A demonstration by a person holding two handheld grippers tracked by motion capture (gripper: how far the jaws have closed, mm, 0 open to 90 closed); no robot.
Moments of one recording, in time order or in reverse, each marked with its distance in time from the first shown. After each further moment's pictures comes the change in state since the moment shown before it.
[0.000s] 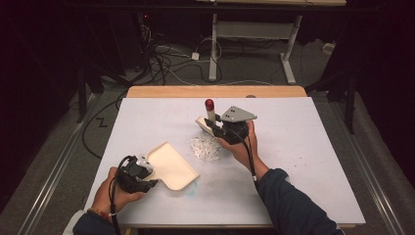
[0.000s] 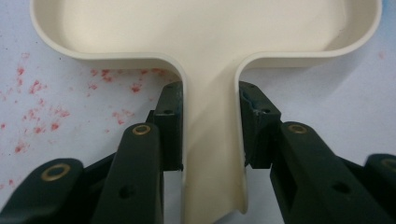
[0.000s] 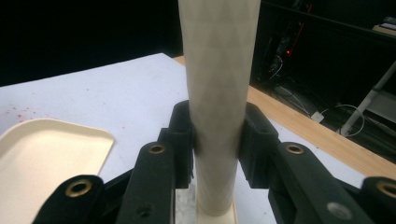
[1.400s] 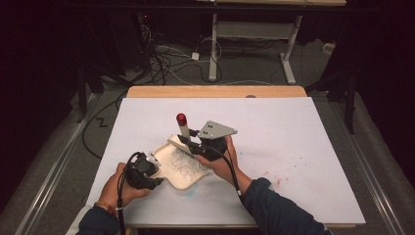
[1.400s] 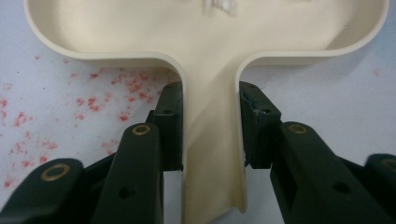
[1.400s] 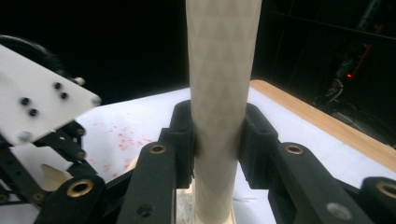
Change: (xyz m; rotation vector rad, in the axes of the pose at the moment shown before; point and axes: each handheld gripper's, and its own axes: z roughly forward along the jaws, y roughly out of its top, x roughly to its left) left arm -0.003 0.020 0.008 0.049 -0.012 0.037; right arm 0.071 0.012 0.008 -0.084 0.206 -0.020
